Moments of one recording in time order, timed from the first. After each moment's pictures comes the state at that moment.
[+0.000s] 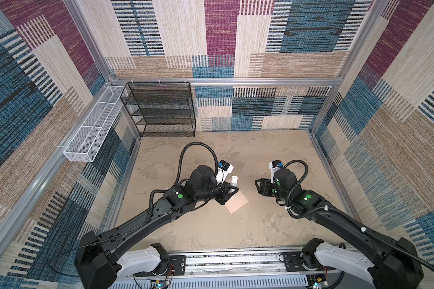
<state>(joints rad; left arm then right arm) -0.81 1.14 0.89 -0.29 0.29 -0.30 0.55 1.13 0.77 -0.39 0.10 0.59</state>
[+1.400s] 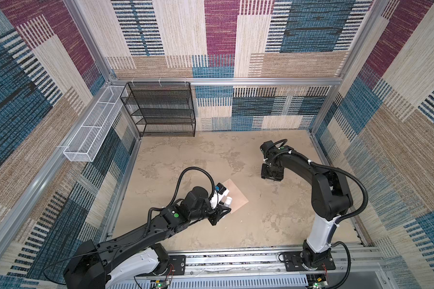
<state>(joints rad) -0.85 1.02 0.57 -0.13 0.30 -0.15 0.32 1.88 1.41 -0.97 0.12 0.56</state>
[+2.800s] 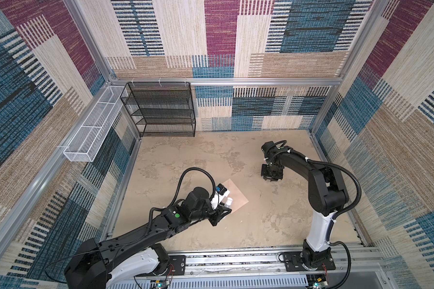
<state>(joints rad) -0.86 1.03 0.56 -0.11 0.30 -0.15 0.29 1.90 1.42 -0.93 0.04 0.52</state>
